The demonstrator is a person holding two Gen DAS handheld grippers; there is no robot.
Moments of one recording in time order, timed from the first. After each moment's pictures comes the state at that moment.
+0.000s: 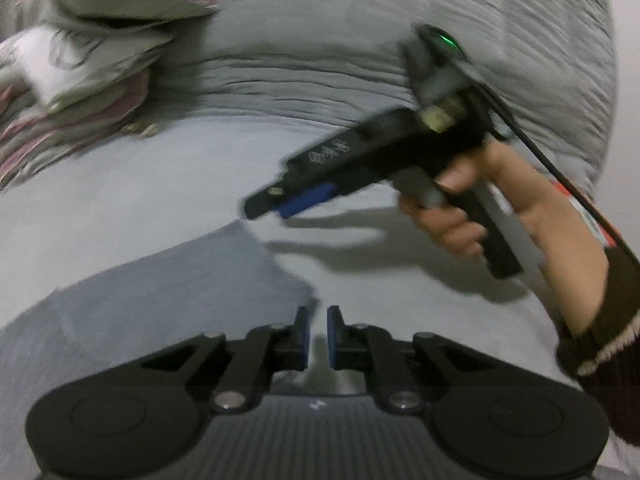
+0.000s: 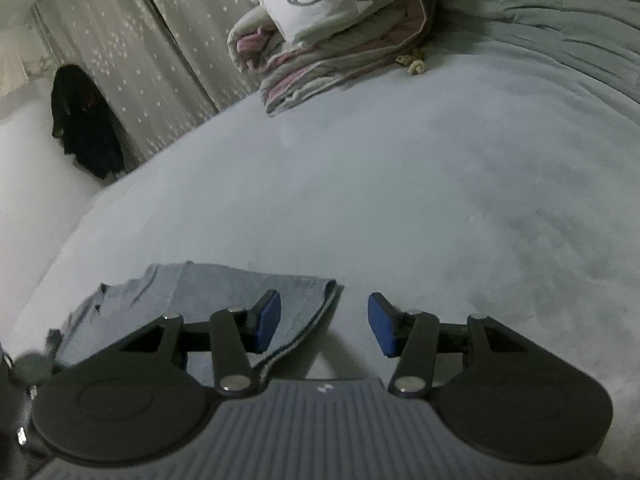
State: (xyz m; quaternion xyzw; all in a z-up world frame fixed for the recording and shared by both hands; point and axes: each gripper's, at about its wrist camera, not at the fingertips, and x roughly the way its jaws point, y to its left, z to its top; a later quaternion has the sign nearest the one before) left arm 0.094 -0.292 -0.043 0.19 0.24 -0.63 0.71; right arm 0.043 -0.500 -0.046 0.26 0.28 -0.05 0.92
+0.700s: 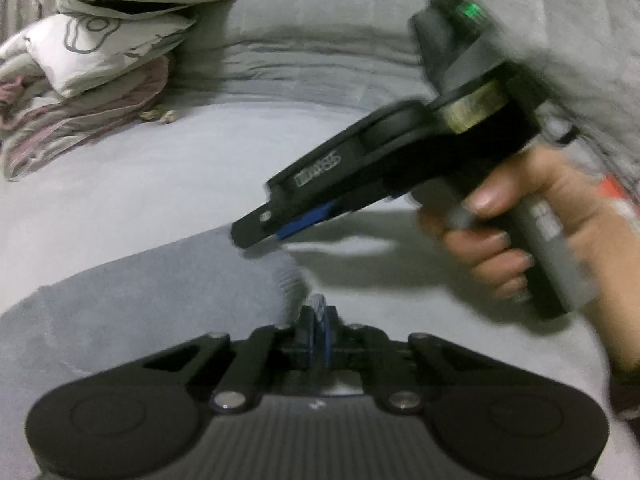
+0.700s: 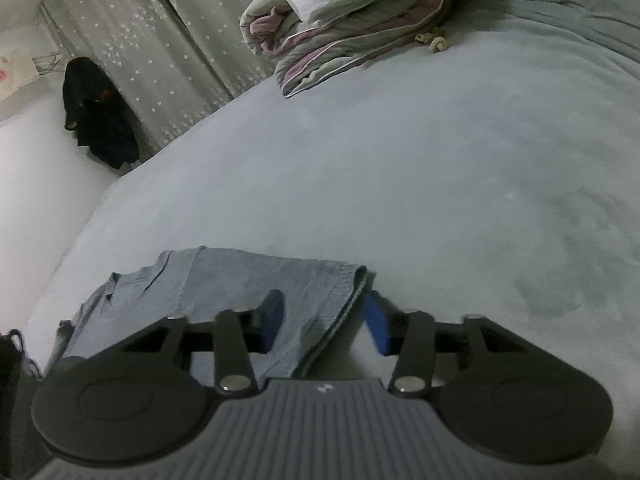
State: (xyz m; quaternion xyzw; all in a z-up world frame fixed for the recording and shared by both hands) left arm 0.112 -0.322 -0.066 0.16 0.27 -0.61 0.73; right arm 0.059 -0.492 -0.061 0.27 0.30 -0.04 0.91
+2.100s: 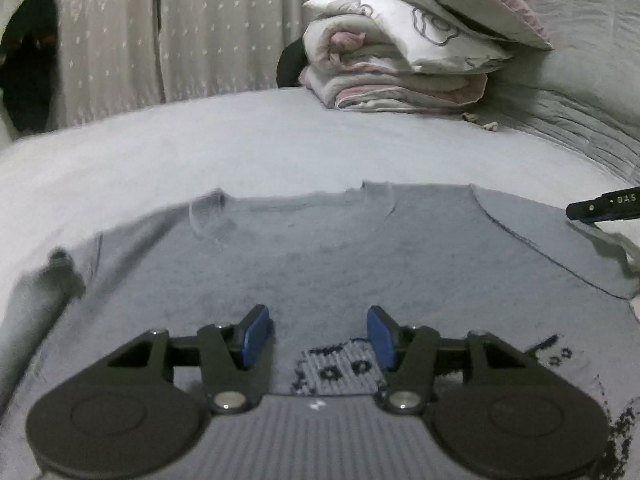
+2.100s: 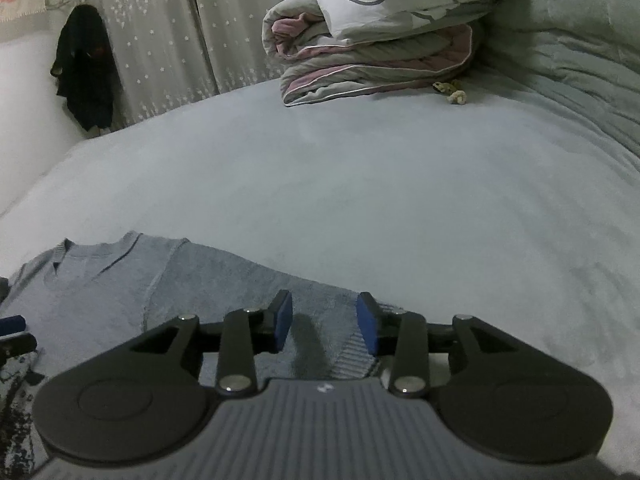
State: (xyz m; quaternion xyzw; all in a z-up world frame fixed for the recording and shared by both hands) left arm 0.182 -0.105 -0.080 0.07 0.29 -0.26 0.92; right arm 0.095 -0.441 -0.060 0.13 0.29 -0.10 0.94
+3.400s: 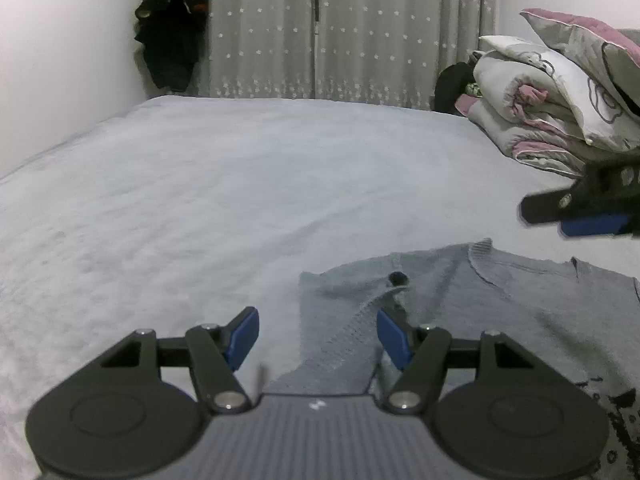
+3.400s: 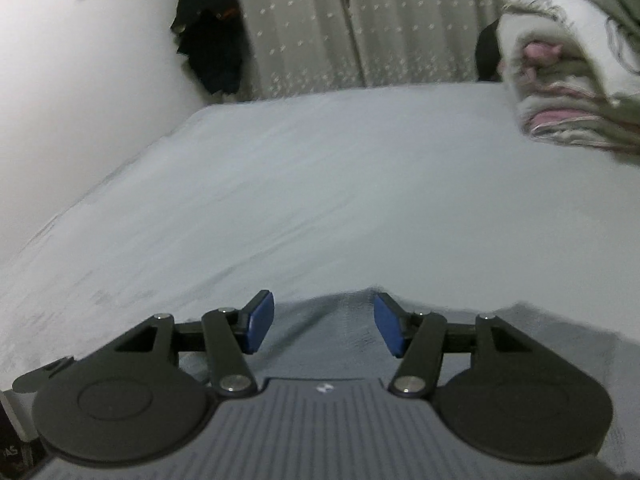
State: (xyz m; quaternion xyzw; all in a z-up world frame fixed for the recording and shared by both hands) left arm 0.229 0.062 -0.046 0.01 0.29 -0.06 0.95; right arm 0.259 -0.172 0.008 0.10 0.31 0.07 0.94
